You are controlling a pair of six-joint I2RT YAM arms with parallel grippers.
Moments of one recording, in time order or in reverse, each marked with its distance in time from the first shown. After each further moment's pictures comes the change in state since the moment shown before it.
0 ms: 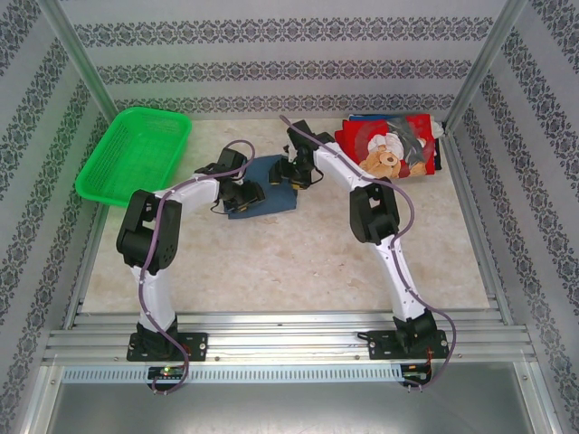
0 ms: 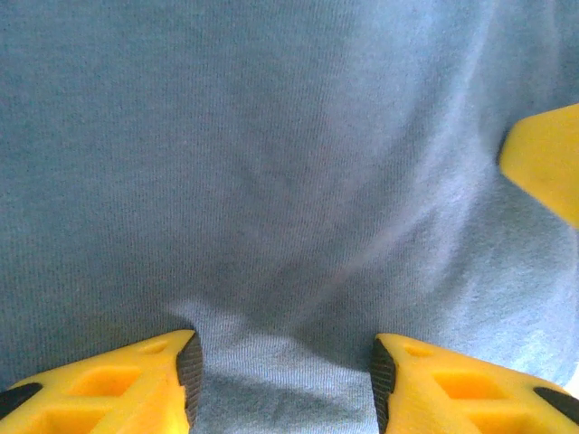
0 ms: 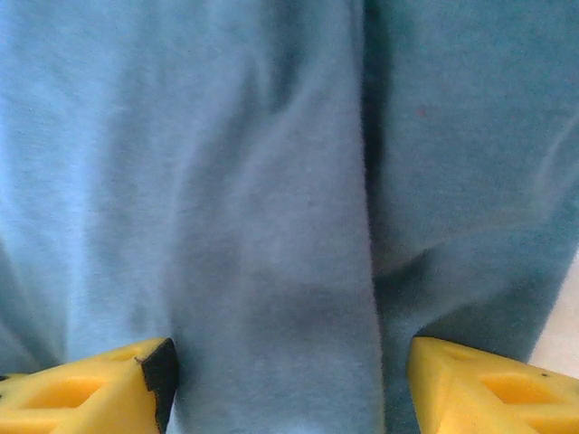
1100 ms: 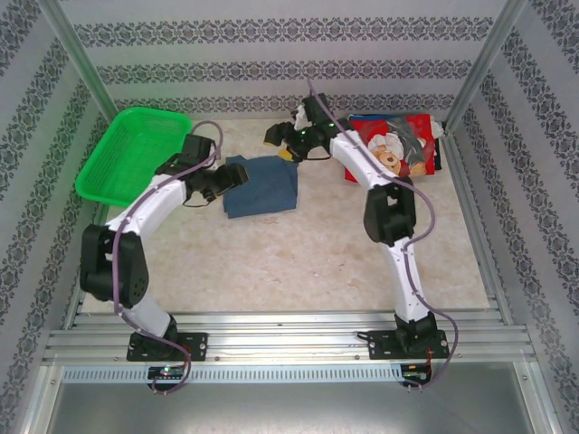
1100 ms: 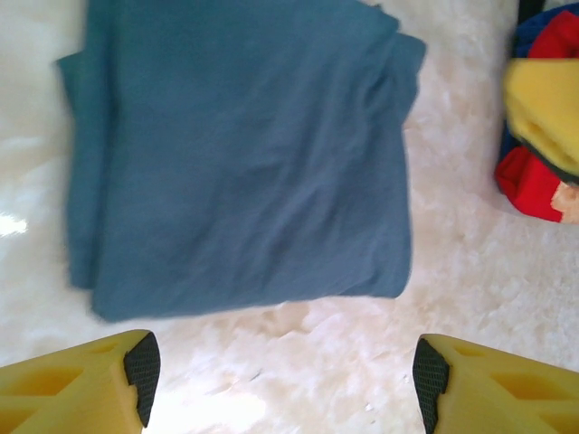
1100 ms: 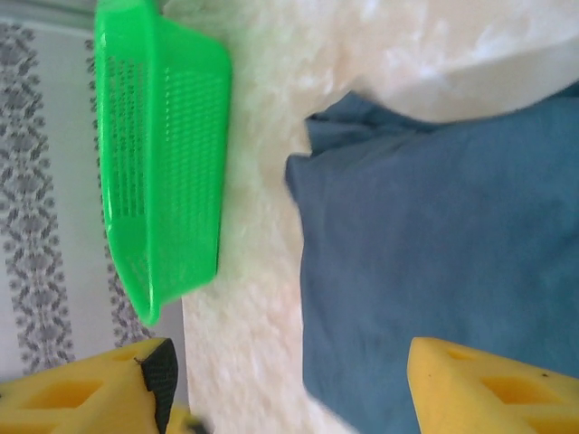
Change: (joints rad) left arm 0.086 -0.299 -0.026 -0.106 0.045 0.050; right arm -0.063 -0.216 -0.082 0.287 -0.281 0.289
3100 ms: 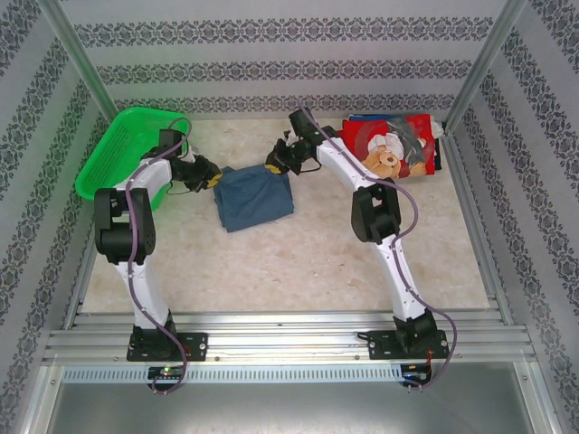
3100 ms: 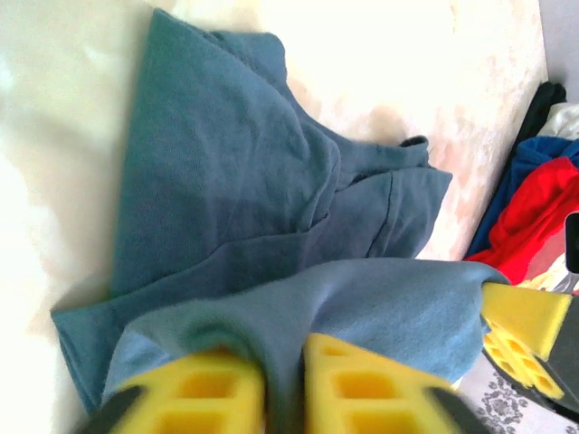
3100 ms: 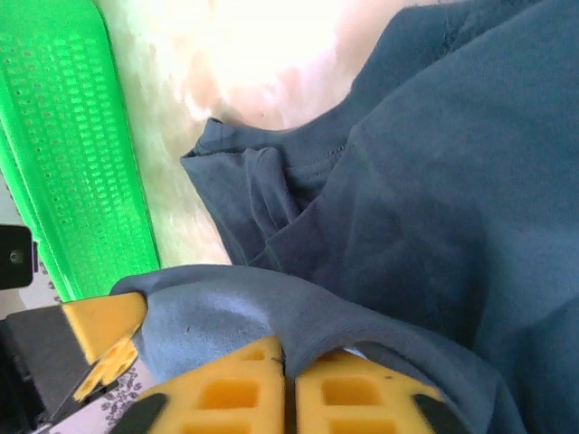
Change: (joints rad) left arm 0.275 0.339 0.174 0.045 0.316 -0.092; right arm 0.043 0.220 0.163 -0.112 0.017 0.119
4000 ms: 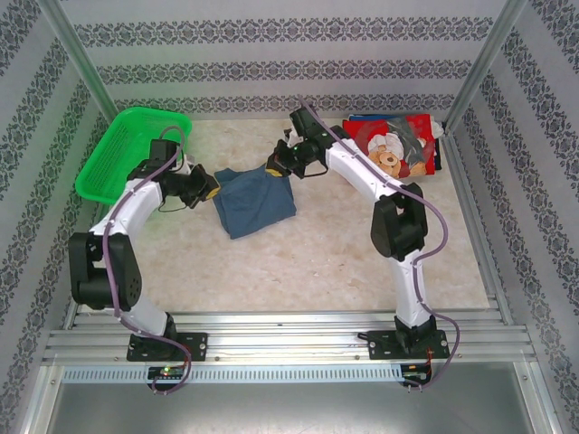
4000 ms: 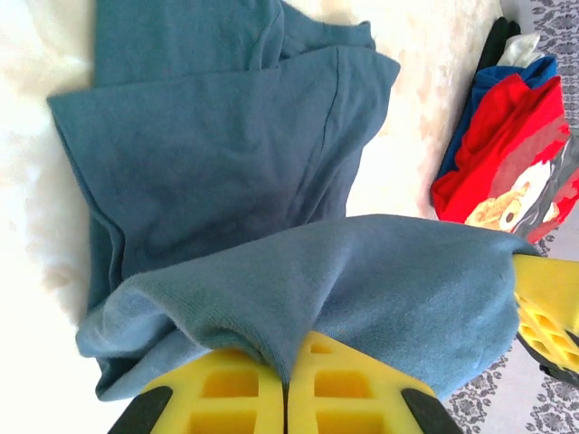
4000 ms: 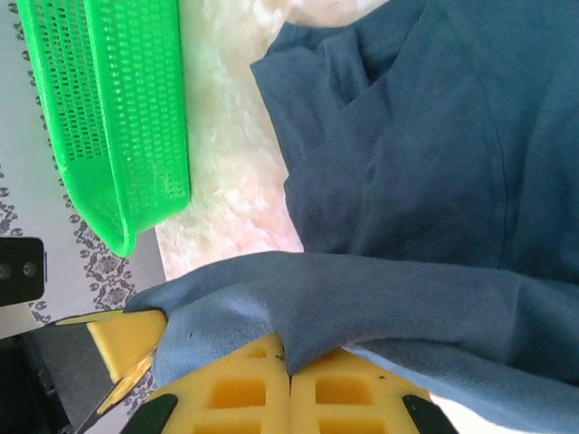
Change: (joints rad) left arm -0.045 -0.398 -0.267 -0.072 -0.025 -0.030; right arm 0.059 -0.373 -0.371 0.032 0.054 -0.018
